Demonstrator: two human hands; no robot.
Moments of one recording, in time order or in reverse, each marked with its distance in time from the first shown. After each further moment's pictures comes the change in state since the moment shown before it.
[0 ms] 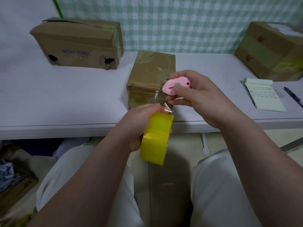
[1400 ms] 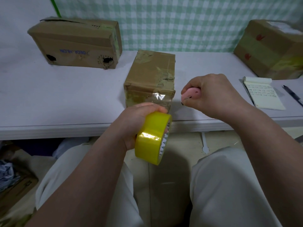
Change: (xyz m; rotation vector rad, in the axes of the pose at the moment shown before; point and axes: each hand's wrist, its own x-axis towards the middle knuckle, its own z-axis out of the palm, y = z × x) left_hand -0.001 0.004 -0.005 0.097 -0.003 0.019; right_hand 0.001 0.001 -0.029 -1.039 0.116 -0.129
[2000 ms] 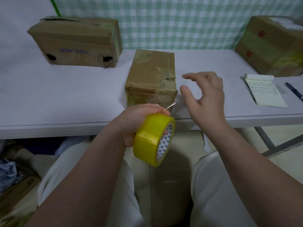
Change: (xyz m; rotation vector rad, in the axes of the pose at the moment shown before) left_hand 0.006 -0.004 -0.002 0.043 -0.090 -0.046; right_hand -0.006 0.012 0.058 0.282 0.531 -0.016
